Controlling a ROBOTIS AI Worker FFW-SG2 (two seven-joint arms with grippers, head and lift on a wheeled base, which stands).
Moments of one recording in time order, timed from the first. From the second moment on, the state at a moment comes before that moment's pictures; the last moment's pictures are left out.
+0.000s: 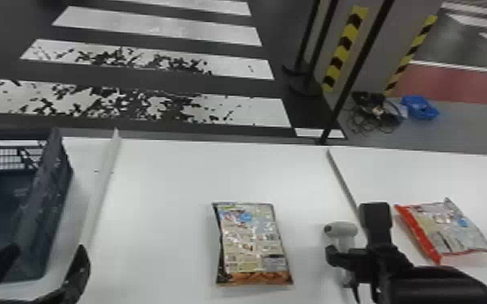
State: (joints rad) left arm 0.62 0.43 -0.17 -1.91 0.29 -0.22 0.19; right arm 0.22 -0.08 -0.18 -1.93 0.17 1.02 0.05
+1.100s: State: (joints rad) left arm 0.61 0.43 -0.17 -1.89 0.29 -0.22 0.20; right arm 0.22 -0.09 -0.15 -2.04 0.21 1.21 0.08
